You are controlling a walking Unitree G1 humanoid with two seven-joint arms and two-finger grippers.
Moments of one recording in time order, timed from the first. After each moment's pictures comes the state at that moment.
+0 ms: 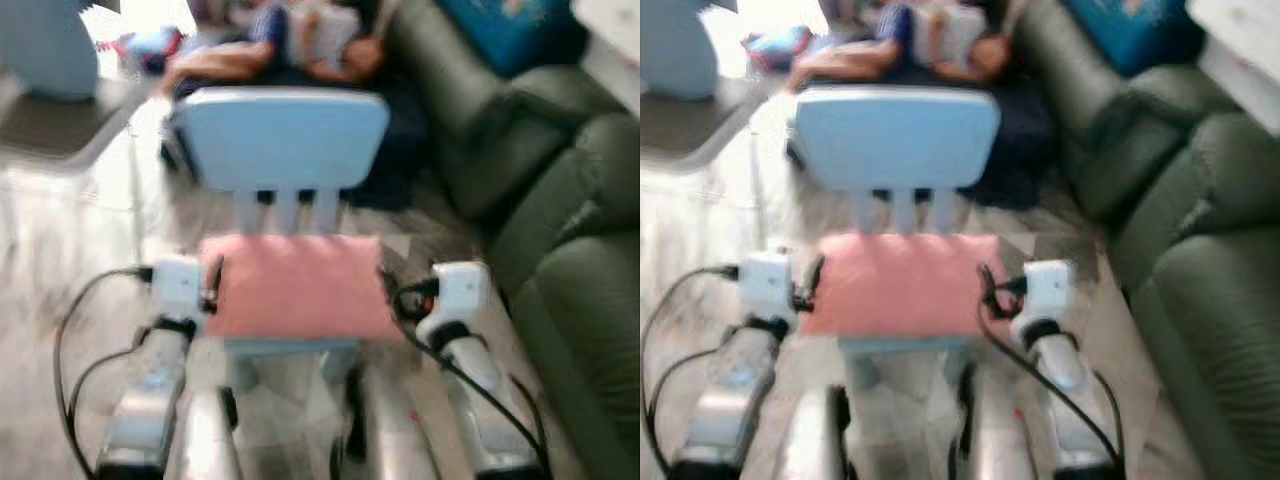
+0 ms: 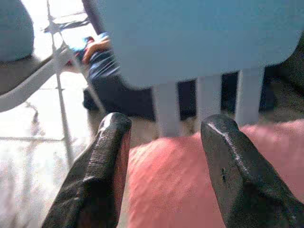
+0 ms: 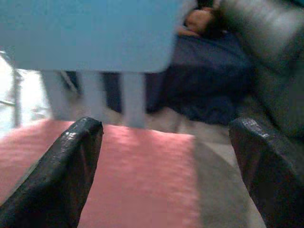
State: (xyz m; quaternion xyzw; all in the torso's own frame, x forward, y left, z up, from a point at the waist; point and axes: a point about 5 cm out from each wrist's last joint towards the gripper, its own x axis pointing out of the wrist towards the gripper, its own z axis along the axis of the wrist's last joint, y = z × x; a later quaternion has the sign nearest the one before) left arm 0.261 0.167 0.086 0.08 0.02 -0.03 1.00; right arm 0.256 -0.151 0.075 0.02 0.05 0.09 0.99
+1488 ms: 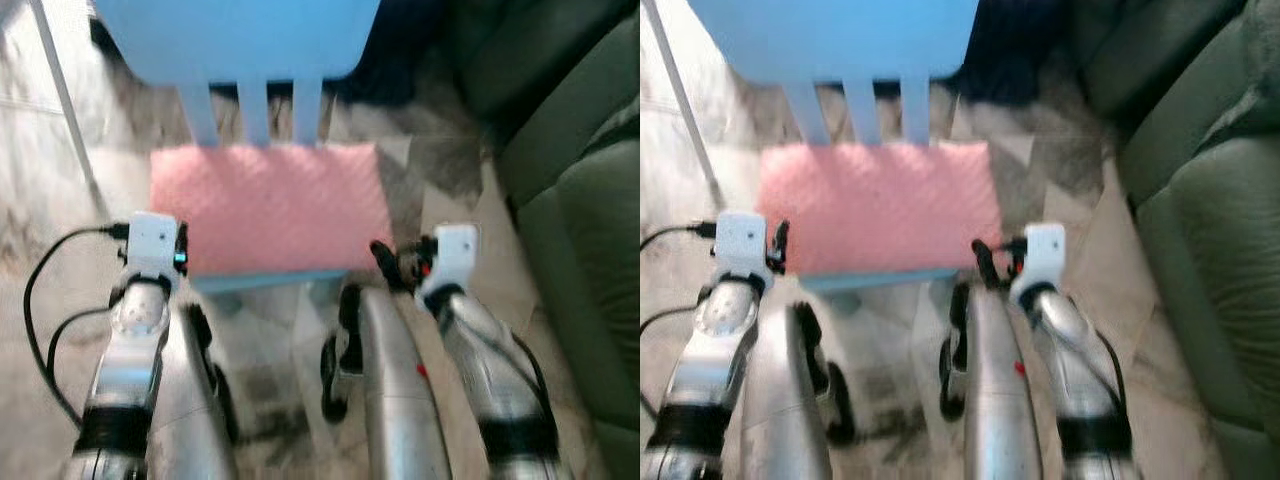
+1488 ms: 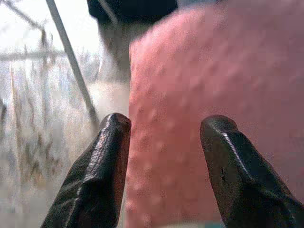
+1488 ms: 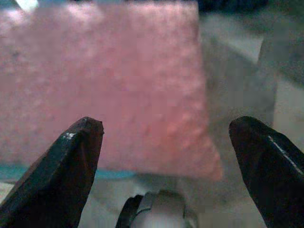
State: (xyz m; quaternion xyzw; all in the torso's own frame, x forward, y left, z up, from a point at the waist) left arm 0.304 0.210 0.106 0.15 0.07 0.09 0.98; right arm 0.304 -0.145 0.099 0.08 0.11 0.13 0.98
